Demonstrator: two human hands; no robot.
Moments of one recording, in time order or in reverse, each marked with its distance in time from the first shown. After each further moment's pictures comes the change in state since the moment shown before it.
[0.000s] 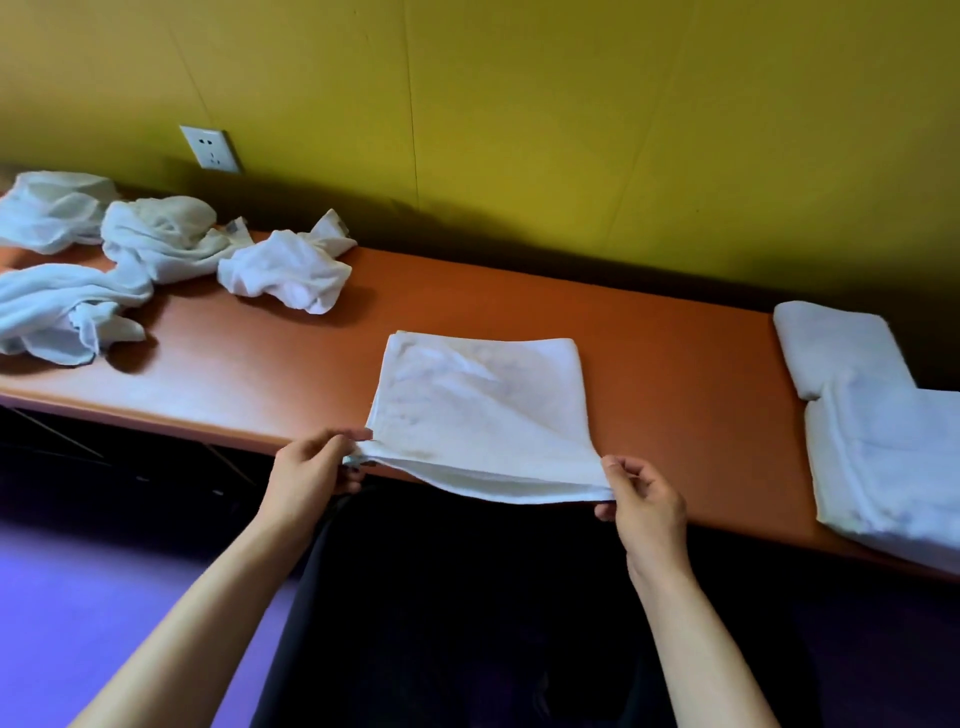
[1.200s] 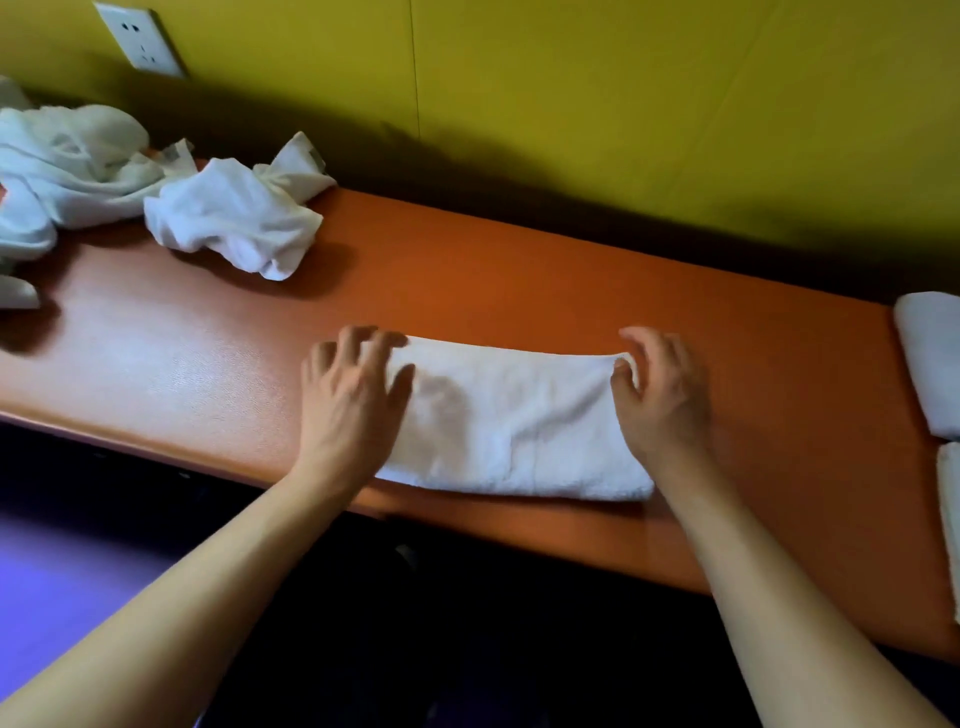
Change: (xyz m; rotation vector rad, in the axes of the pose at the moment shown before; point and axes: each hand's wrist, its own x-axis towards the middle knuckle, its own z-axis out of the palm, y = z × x) left_hand 0.154 -0.029 0.082 1.035 0.221 0.716; right_hand 0.187 -0.001 0.080 -0.862 -0.068 -0.867
